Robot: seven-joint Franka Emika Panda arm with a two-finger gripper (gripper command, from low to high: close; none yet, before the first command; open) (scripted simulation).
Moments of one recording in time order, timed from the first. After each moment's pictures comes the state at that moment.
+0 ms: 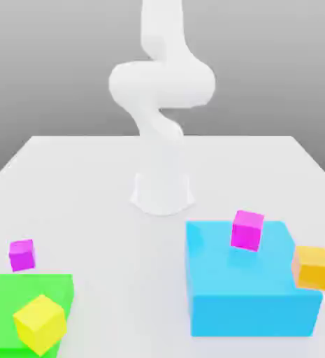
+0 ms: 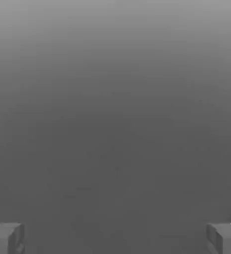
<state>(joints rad) -0.04 -0.71 -0.04 -2.34 0.01 2.35 0.84</state>
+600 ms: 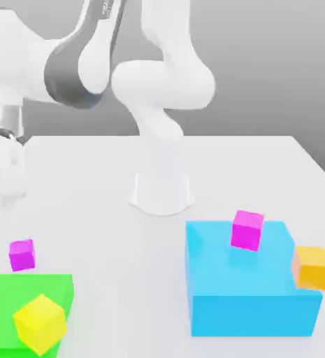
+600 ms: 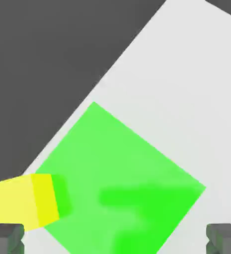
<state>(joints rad) -0.38 -0.05 -0.34 -2.64 0.09 2.73 1.06</state>
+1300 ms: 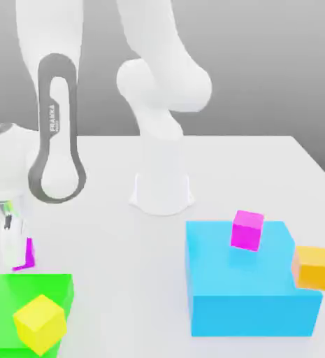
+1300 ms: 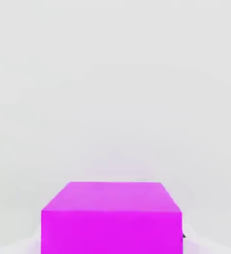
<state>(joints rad) -0.58 0.25 -0.24 -2.69 0.26 2.93 1.00</state>
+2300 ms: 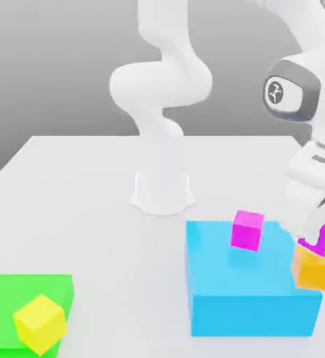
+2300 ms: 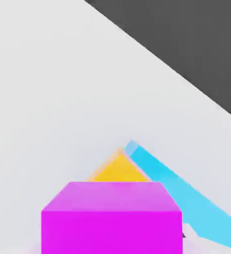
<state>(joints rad) 0.35 0.05 0.20 -2.43 -0.01 2.48 0.68</state>
